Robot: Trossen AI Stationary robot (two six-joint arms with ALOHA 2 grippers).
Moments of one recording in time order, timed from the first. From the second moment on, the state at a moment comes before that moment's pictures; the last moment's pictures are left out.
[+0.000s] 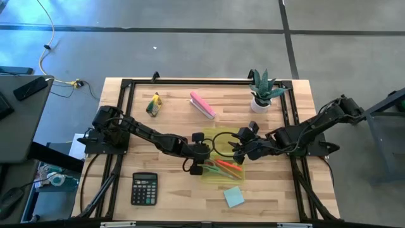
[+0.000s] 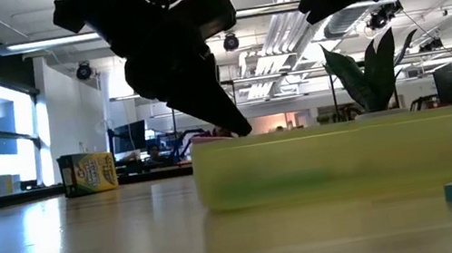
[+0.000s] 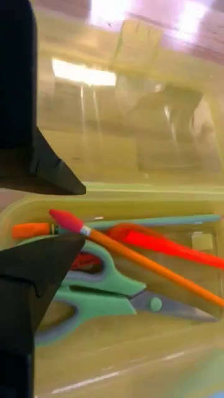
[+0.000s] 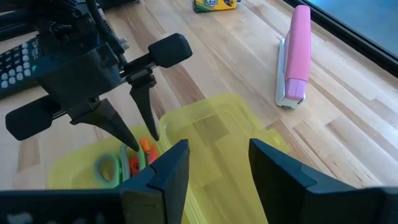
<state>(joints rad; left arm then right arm) -0.12 1.87 1.11 -0.11 -0.24 -0.07 0.40 1.30 0.93 -0.46 0.64 0.65</state>
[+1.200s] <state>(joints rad) -0.07 1.18 1.11 -1.09 -0.46 -0.36 0.40 1.30 0.93 -0.46 0.64 0.66</state>
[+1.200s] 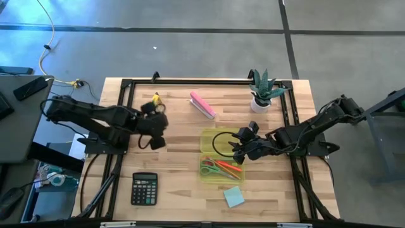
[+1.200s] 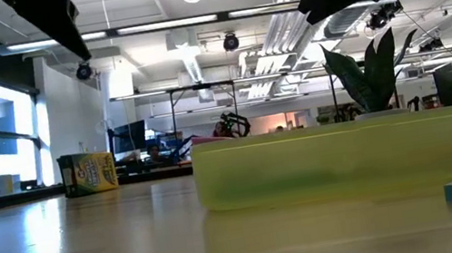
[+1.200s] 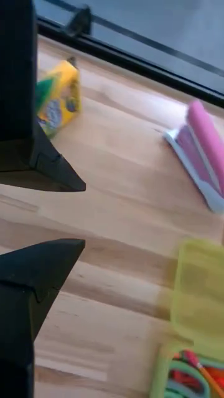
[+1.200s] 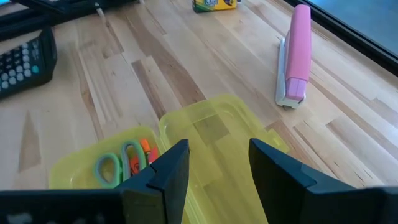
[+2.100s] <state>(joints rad) 0.48 1.06 0.99 -1.21 -0.44 -0.37 0.40 1.30 0.93 -0.46 0.64 0.66</state>
